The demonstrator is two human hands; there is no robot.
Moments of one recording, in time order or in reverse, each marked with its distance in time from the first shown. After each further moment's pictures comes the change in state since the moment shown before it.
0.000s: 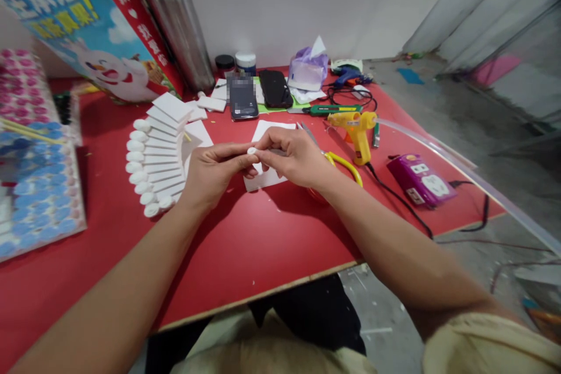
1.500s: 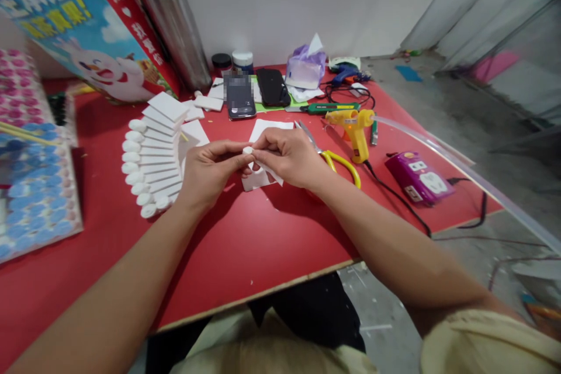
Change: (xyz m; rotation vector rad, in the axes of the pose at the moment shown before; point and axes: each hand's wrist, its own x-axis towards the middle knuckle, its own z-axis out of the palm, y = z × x) left_hand 0.001 0.003 0.002 0.060 0.032 0.008; right_hand -0.001 -0.001 0.005 -0.042 0.042 0.072
